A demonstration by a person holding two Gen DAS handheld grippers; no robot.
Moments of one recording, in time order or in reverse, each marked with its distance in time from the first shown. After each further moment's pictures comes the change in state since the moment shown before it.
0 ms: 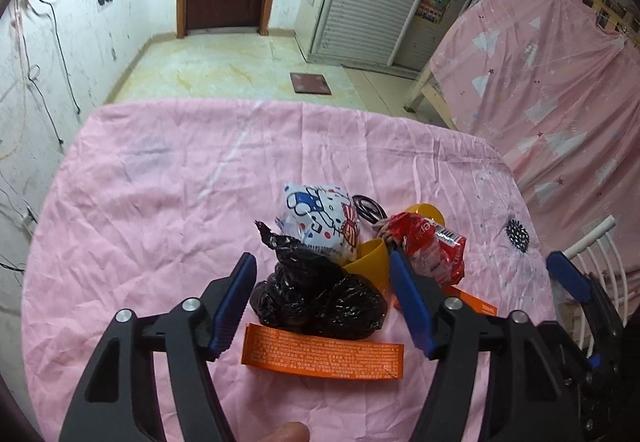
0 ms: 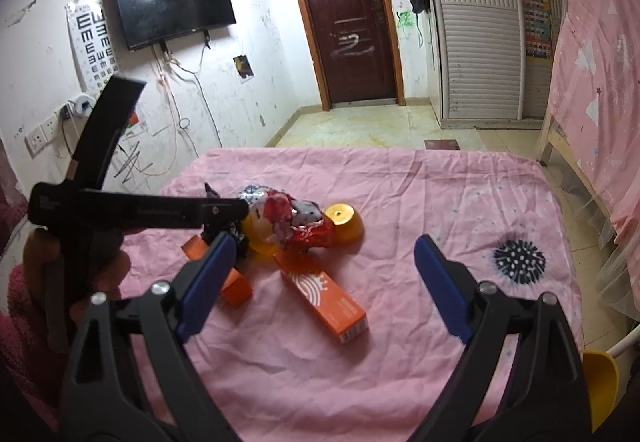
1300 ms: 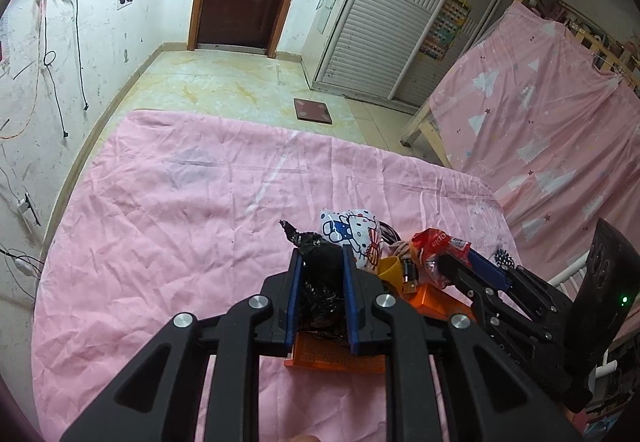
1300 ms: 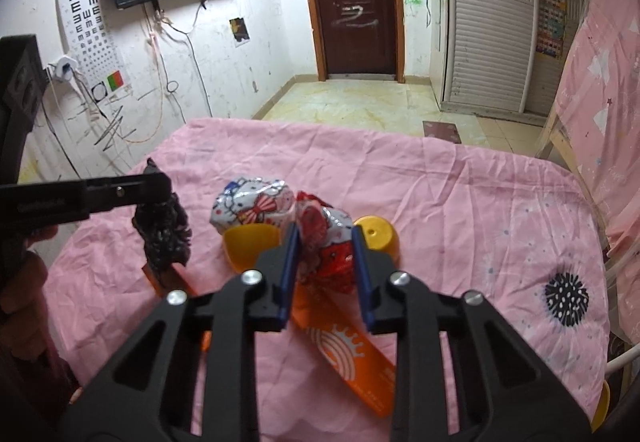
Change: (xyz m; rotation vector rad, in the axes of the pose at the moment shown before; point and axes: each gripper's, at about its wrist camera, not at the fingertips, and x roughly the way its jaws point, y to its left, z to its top) left arm -0.040 0.038 -0.006 -0.079 -0.123 -0.035; right arm 0.066 0.026 0.014 -0.063 0.098 -0.056
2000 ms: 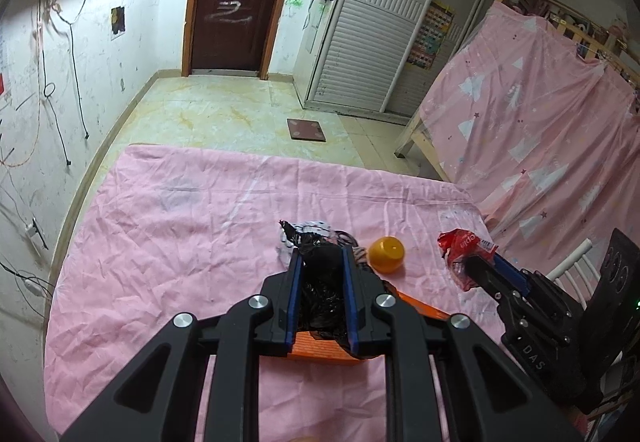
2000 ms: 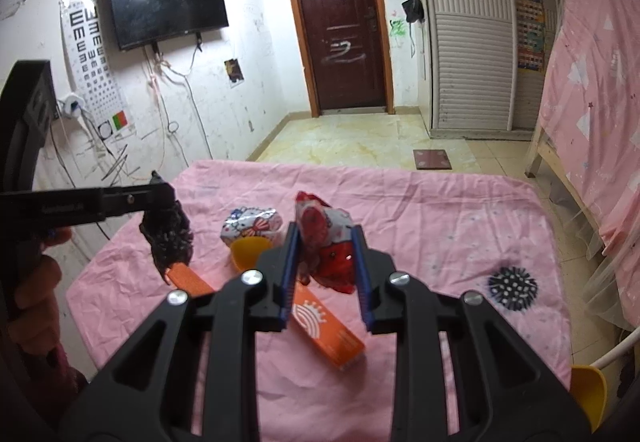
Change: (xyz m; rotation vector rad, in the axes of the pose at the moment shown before) left arm -0.035 -0.047 -0.006 0.071 -0.067 0.015; right arm -0.071 -0.029 -0.010 0.062 -0.137 -0.005
